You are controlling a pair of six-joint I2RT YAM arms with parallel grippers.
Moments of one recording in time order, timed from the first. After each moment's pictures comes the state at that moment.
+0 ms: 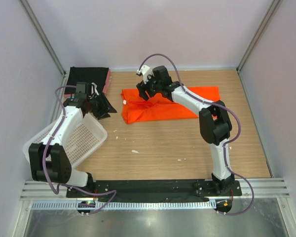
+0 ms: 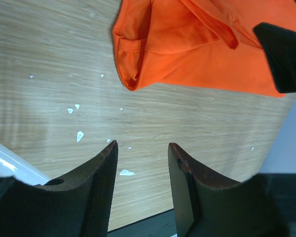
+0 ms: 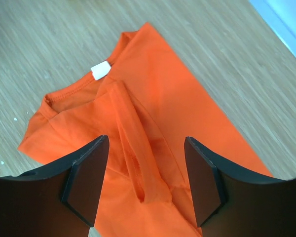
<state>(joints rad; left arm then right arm) -0.09 1.43 1.14 -0.64 0.34 -0.62 0.54 2.09 1.73 -0.17 -0.28 -0.23</state>
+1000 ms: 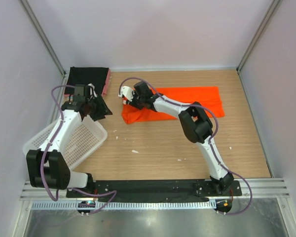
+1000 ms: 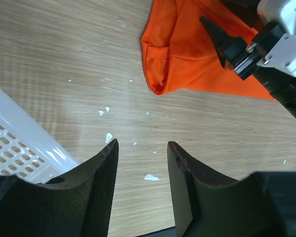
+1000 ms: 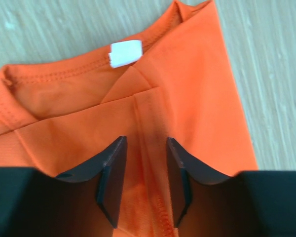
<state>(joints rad) -0.09 1.36 1.10 -0.64 0.22 -0.54 0.71 2.35 1.84 -0.17 -0.09 -0.63</state>
